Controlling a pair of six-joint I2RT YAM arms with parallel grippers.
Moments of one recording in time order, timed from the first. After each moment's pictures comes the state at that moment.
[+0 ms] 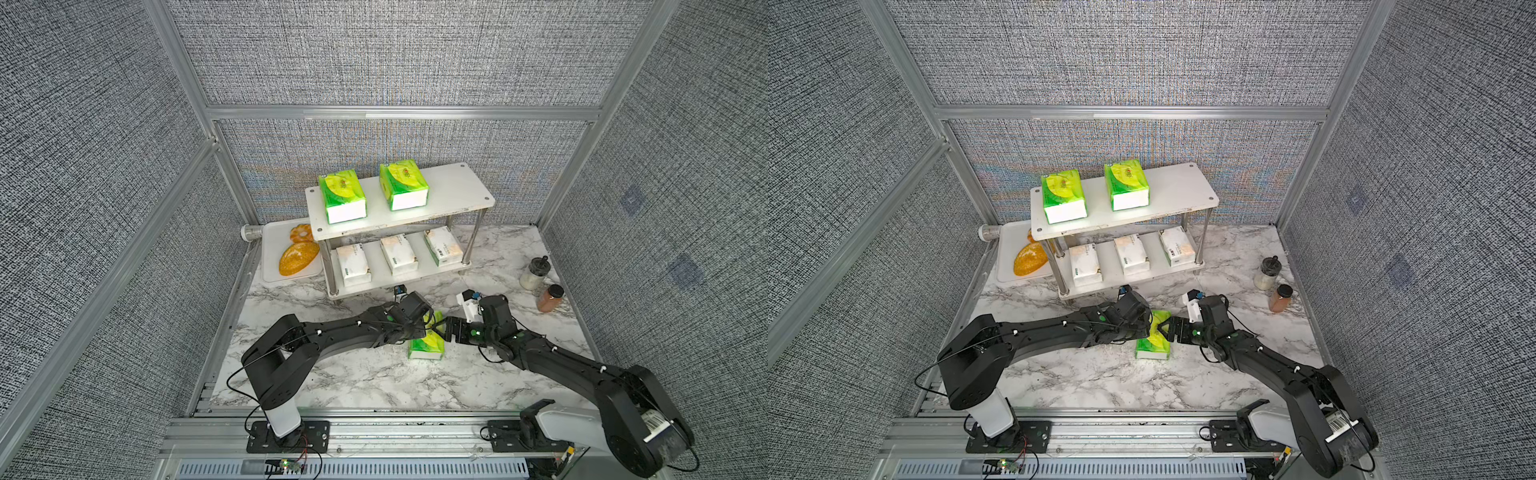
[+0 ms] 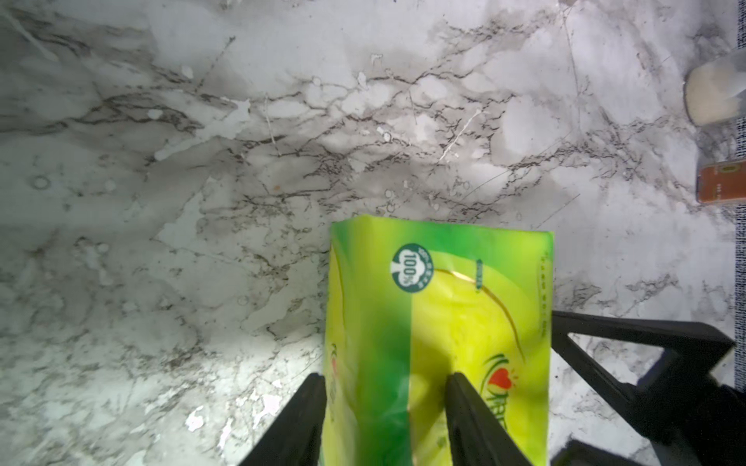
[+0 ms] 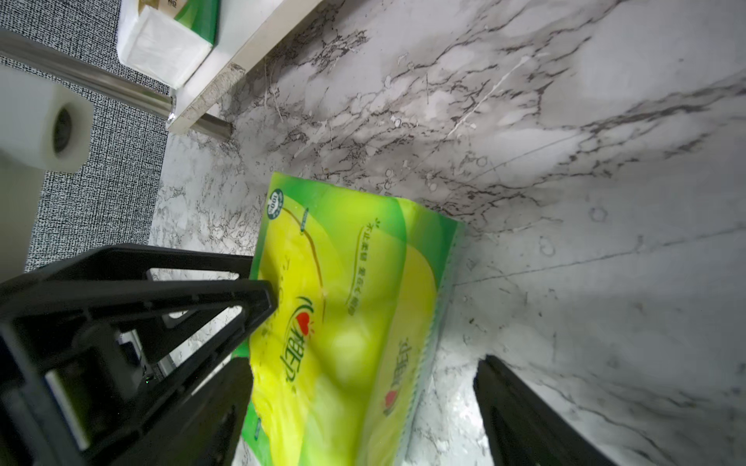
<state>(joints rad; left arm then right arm) -0.99 1.73 1.07 -0.34 -0.13 -0.97 0.42 1.25 0.46 0.04 -0.43 0.57</state>
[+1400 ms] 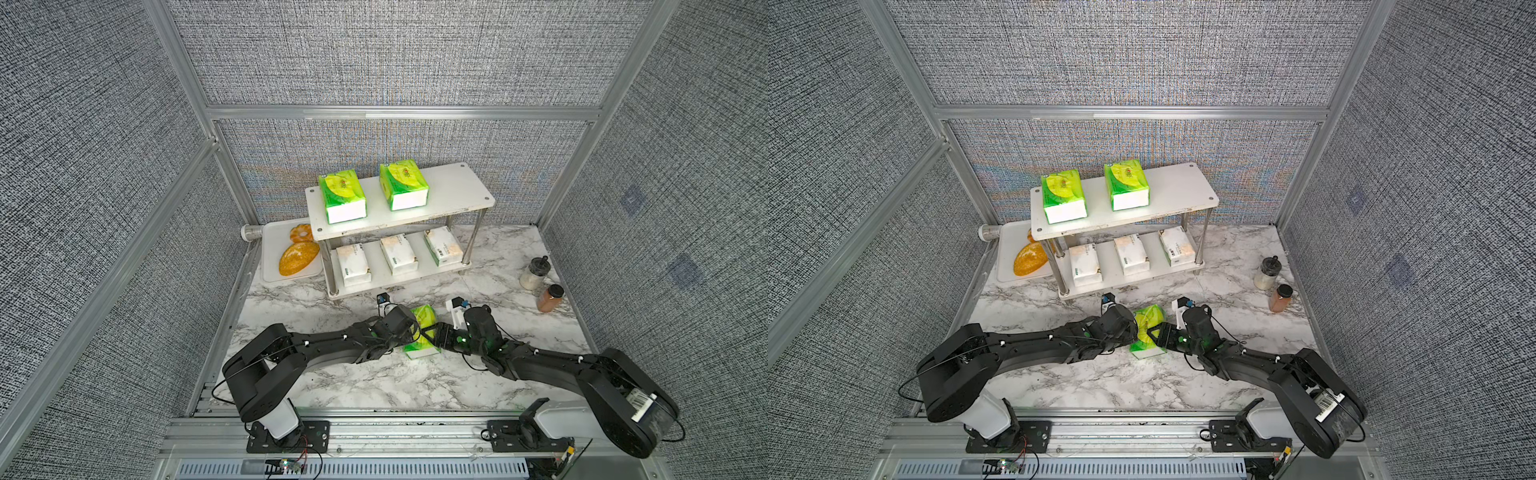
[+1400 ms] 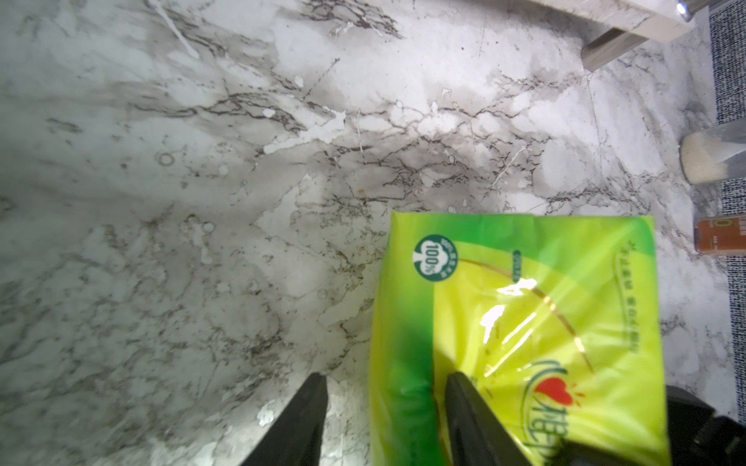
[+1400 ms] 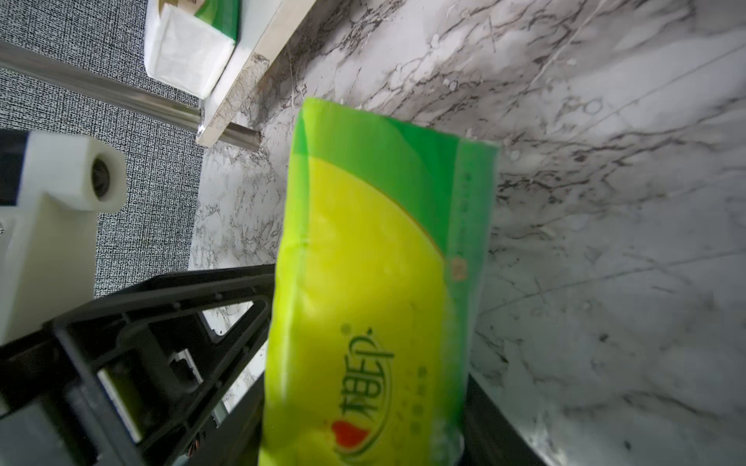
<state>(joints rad) -0.99 1.61 0.84 -0.17 -0.21 -1.04 0.60 1.33 0.39 0.33 -0.31 0.84</state>
